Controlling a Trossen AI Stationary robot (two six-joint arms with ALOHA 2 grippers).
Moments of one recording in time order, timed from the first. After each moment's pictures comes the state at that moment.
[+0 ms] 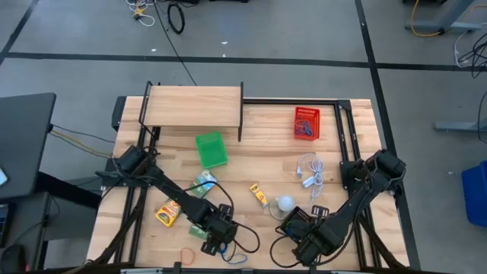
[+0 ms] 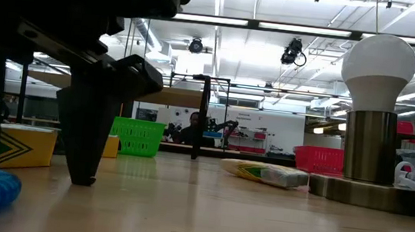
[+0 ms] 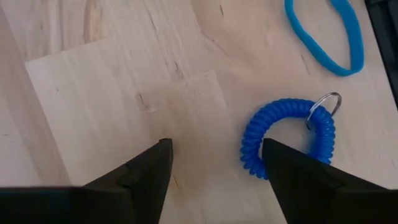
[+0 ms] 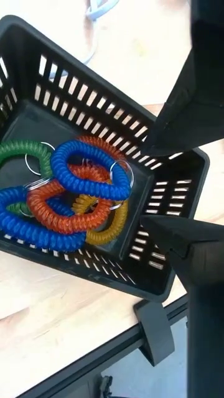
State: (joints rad) left arm -0.57 2.03 1.29 -0.41 -0.03 -0.24; right arm 0.81 1.87 1.43 -1.19 -0.04 1.08
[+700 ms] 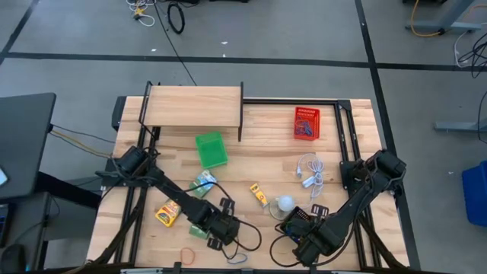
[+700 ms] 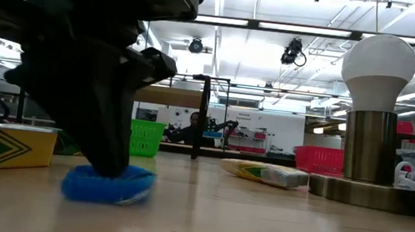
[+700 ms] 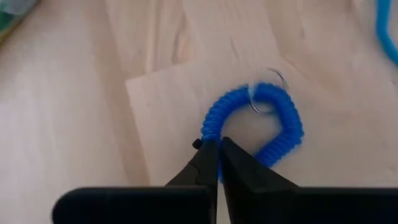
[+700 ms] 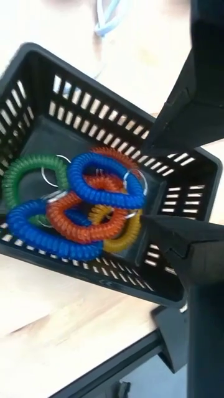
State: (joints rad) left arm -0.57 2.03 1.29 -0.42 -0.27 -0.23; right arm 0.81 1.87 1.43 -1.19 0.02 1.11
